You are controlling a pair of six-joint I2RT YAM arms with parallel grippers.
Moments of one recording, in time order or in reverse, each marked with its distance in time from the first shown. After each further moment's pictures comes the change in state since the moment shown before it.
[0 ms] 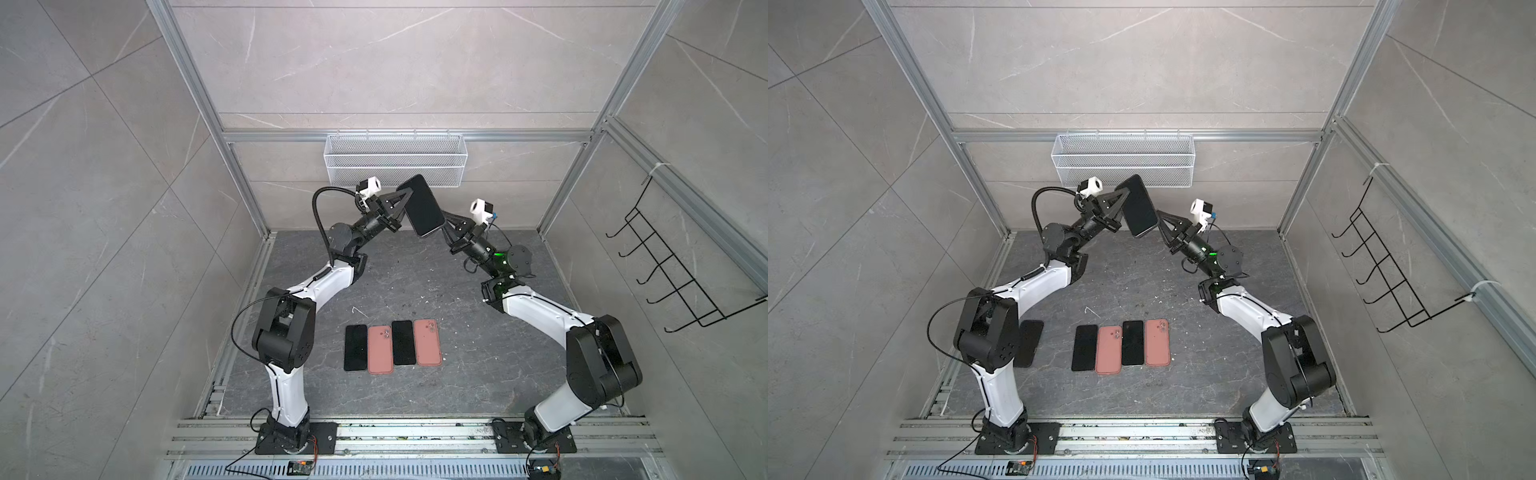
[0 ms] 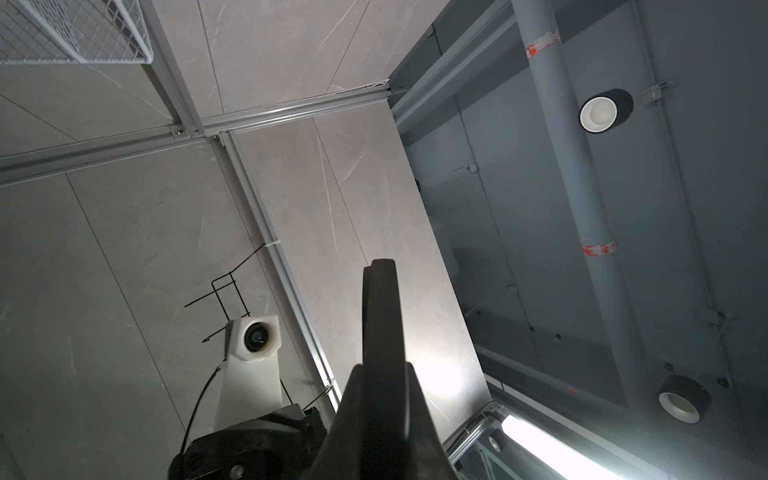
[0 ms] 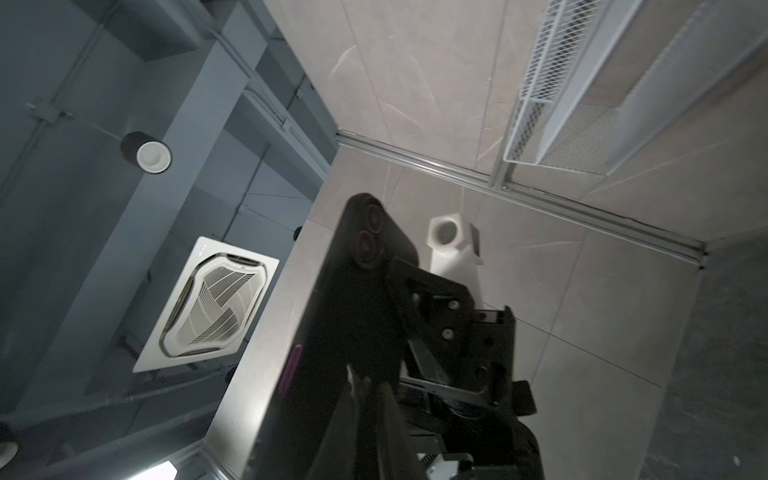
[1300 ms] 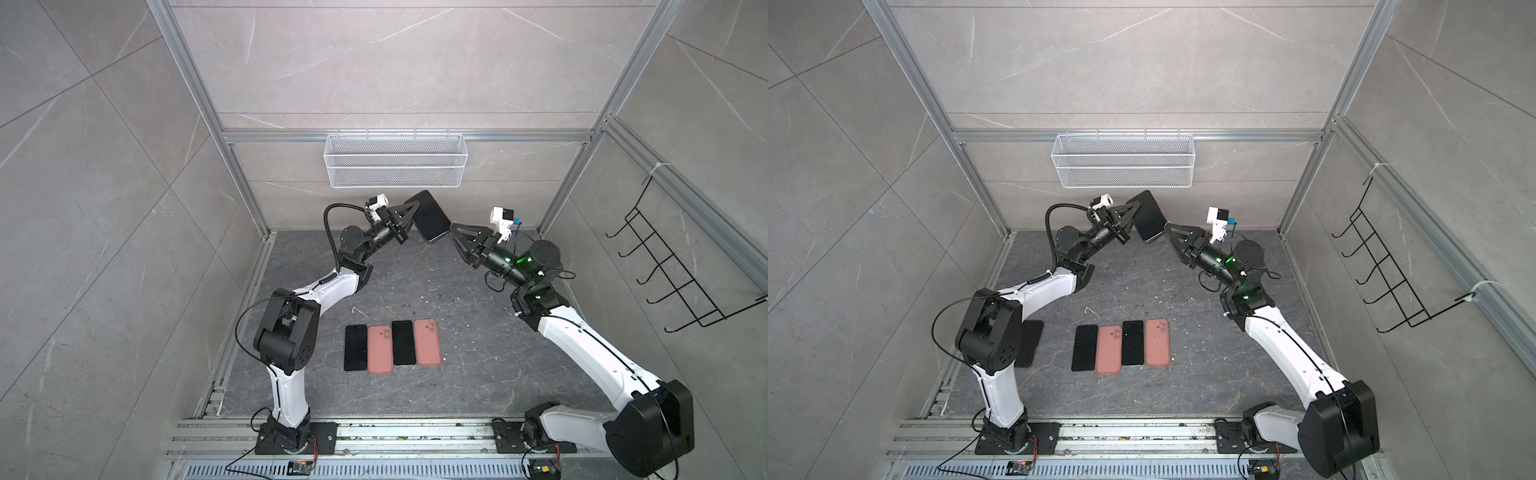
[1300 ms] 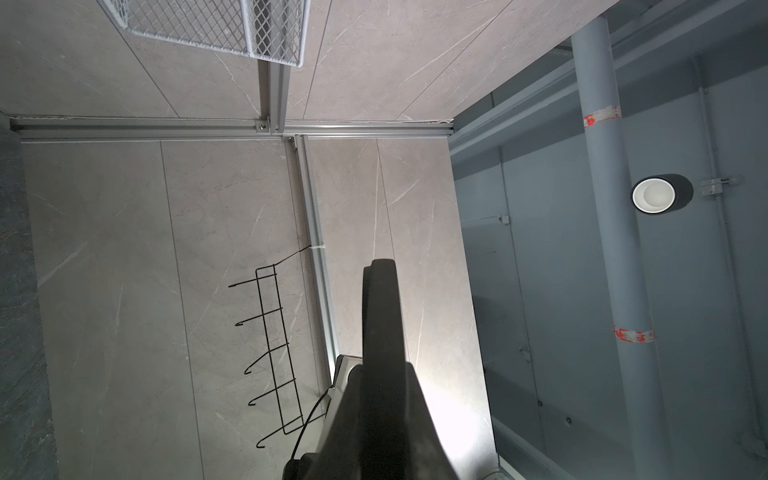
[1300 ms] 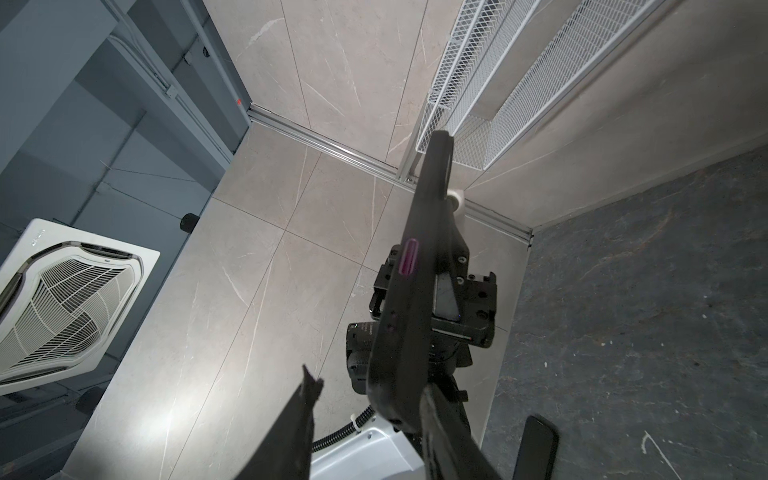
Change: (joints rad) left arm -0.045 -0.008 -0.084 -0.161 -0.078 -0.005; right arm -0.029 -0.335 -0.028 -0.630 -0.032 -0.338
